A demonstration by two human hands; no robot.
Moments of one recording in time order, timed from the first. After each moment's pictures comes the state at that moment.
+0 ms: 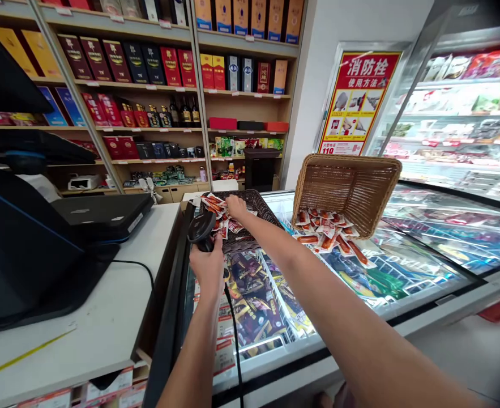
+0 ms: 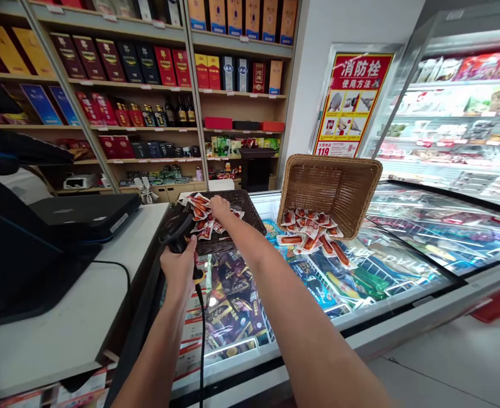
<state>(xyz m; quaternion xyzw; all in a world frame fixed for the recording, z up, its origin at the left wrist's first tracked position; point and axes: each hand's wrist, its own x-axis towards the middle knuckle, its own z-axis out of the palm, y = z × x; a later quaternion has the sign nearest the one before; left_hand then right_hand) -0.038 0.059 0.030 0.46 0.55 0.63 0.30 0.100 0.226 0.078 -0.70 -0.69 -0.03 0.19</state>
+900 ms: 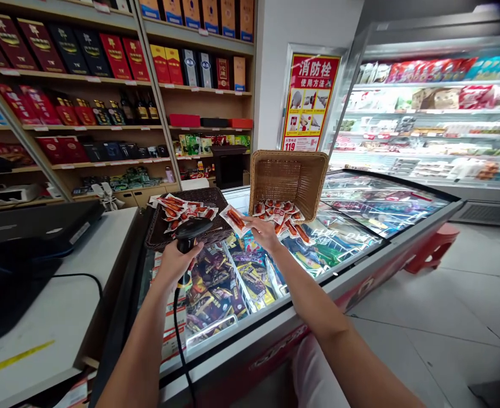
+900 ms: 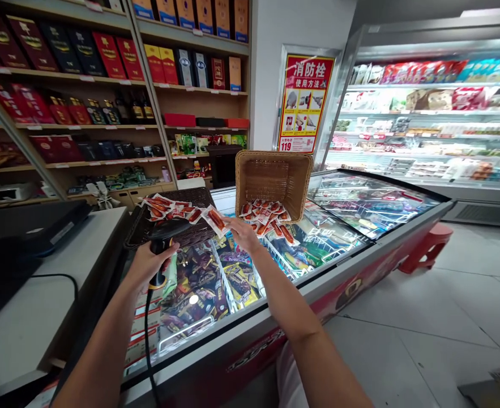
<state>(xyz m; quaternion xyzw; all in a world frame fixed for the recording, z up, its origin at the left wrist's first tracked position) -0.021 0.022 0.067 0.64 0.46 0.43 0.44 0.276 0.021 -0.006 -0.42 -0.72 -0.11 0.54</state>
